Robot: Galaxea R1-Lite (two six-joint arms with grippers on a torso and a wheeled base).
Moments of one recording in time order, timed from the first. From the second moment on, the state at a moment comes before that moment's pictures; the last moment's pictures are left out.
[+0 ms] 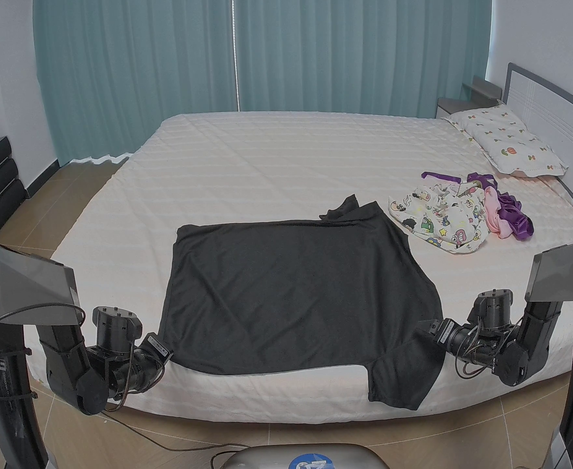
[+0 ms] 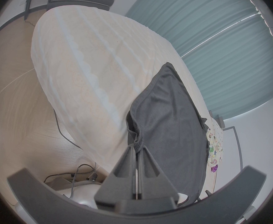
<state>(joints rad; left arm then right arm) -0.21 2.23 -0.34 -1.18 0.03 -1.07 0.15 2.32 -0.46 -1.23 0.06 0.69</state>
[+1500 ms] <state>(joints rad) -0.21 2.23 -0.34 -1.18 0.02 -1.07 0.06 2.40 -0.96 -0.85 0.22 0.48</state>
